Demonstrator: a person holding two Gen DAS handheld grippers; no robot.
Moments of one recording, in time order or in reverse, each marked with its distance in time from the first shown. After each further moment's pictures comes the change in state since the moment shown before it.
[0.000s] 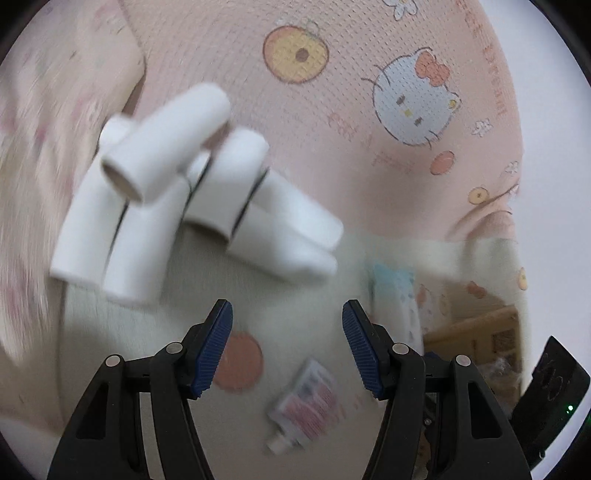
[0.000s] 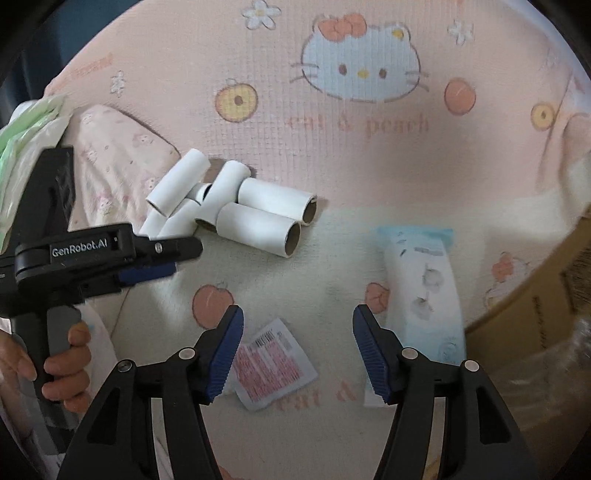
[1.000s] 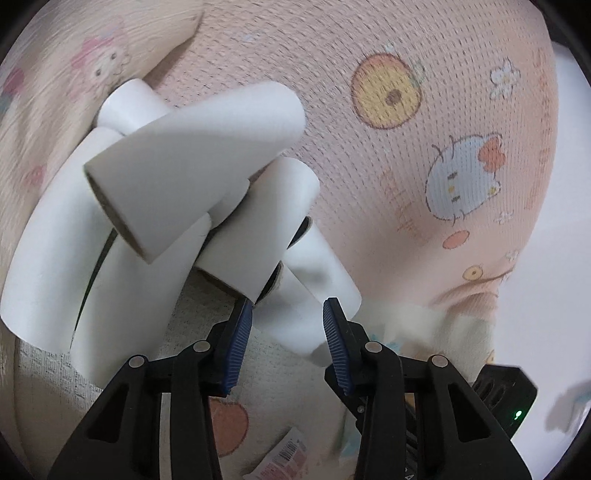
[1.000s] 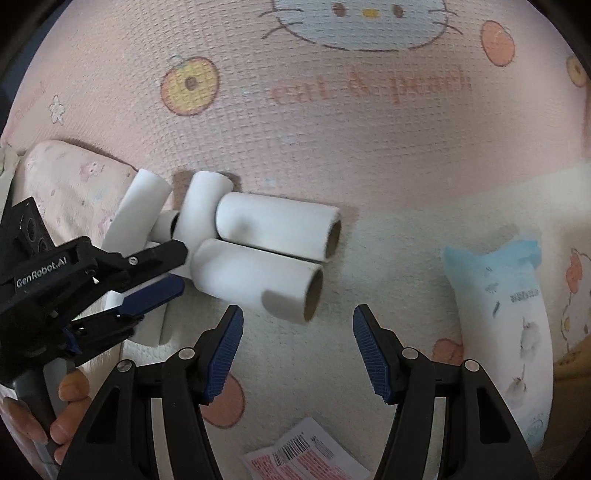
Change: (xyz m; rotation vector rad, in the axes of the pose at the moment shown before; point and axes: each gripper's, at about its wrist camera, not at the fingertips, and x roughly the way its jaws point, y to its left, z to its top) left arm 0.039 0.048 0.038 -0.278 -0.025 -0.128; right arm 0.098 0.006 0.055 0.139 0.057 0.070
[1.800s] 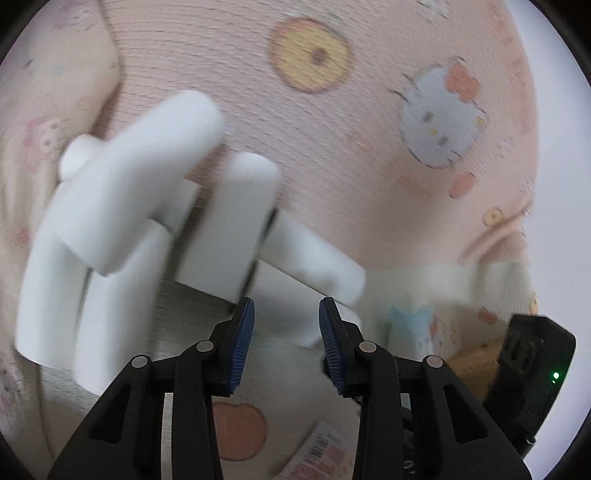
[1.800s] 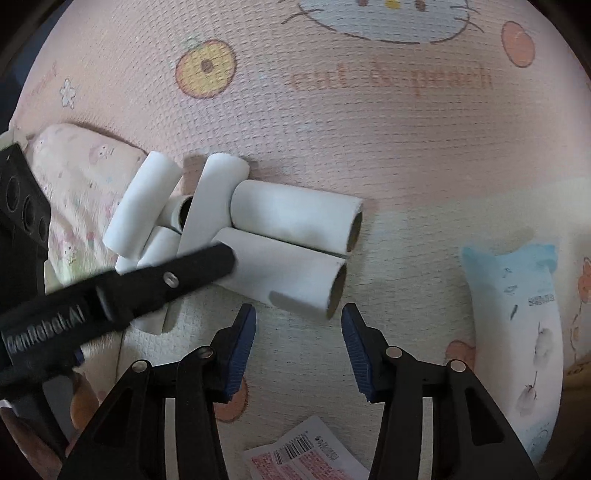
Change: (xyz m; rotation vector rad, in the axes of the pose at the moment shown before) left arm 0.009 -0.039 -0.013 0.244 -0.004 0.125; right arm 0.009 0.005 -0.001 -0.026 0.035 0.027
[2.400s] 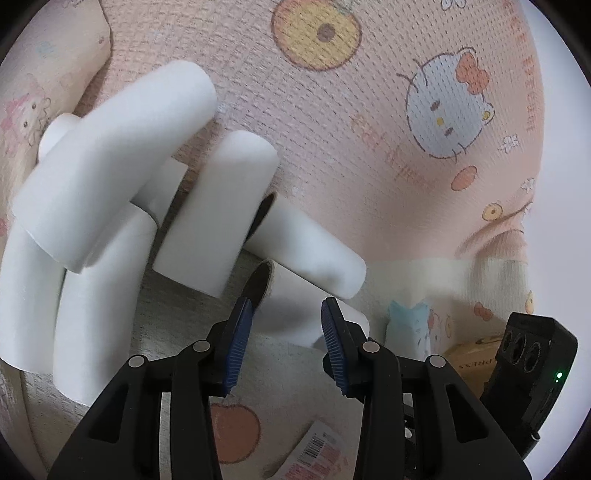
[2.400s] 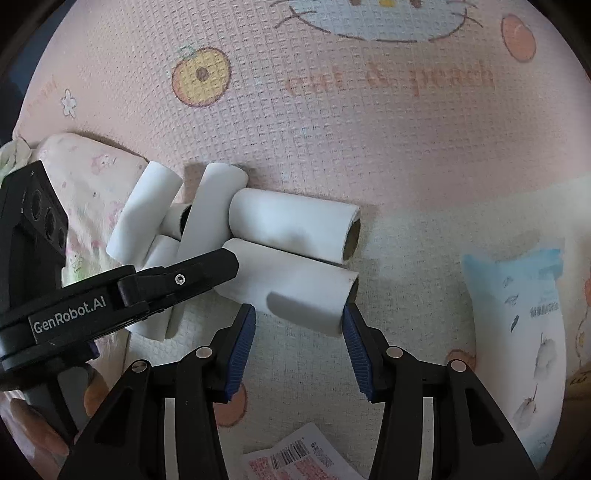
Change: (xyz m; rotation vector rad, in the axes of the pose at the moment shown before) left arm 0.021 -0.003 -0.001 0.001 0.071 -0.046; right arm 0.005 -0.011 -0.001 0.017 0.006 0.052
